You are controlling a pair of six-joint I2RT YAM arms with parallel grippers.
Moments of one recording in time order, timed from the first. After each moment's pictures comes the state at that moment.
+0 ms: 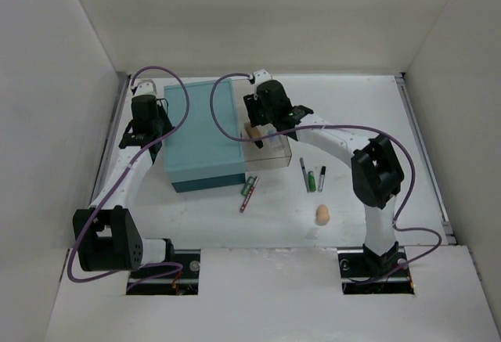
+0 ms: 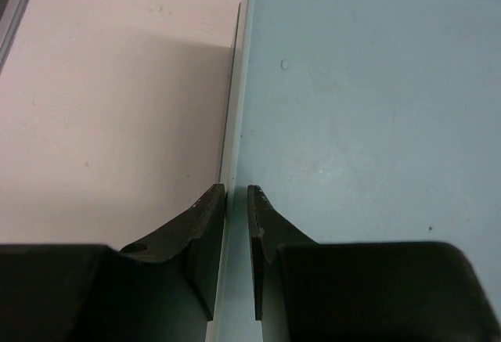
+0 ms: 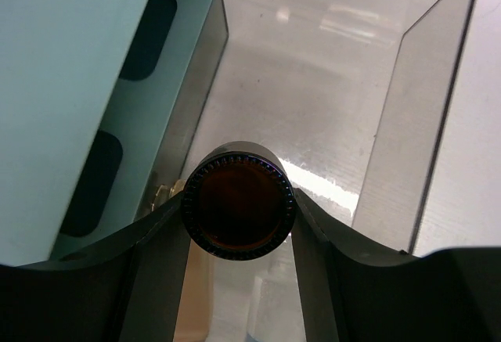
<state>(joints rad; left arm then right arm) -0.01 1.31 0.97 -0.21 -0.13 -0.27 0.68 1.98 1.62 -0.17 0.20 0.11</state>
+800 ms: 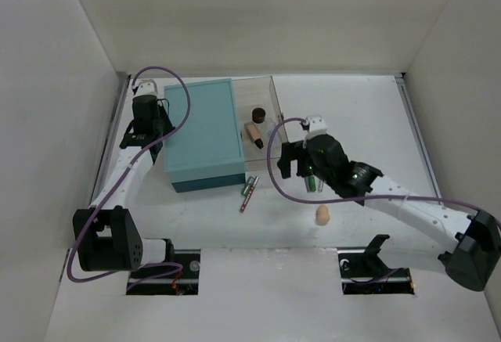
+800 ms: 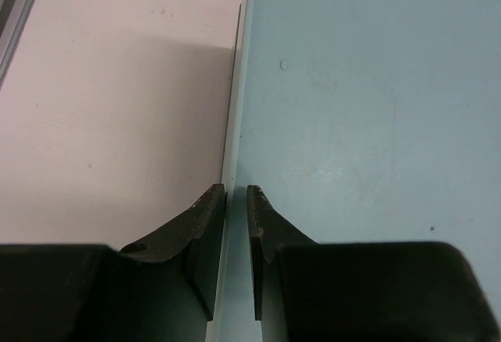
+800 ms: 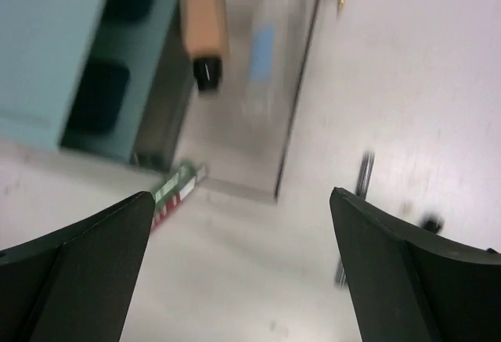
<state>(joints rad) -0.02 1.31 0.97 -0.21 -0.14 -0.27 0.78 1.20 0.92 -0.21 0.26 0.36</state>
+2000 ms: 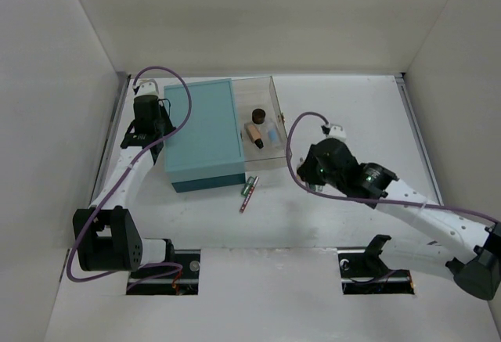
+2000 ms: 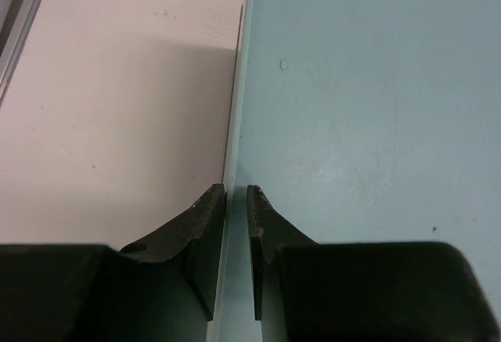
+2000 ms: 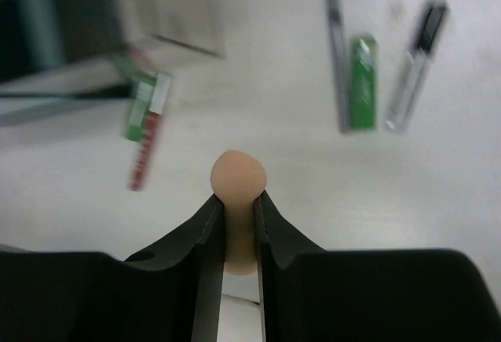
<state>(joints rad) -0.03 1.31 0.97 -0.21 -0.16 -0.26 0.83 1.07 0.87 -0.63 0.31 0.85</state>
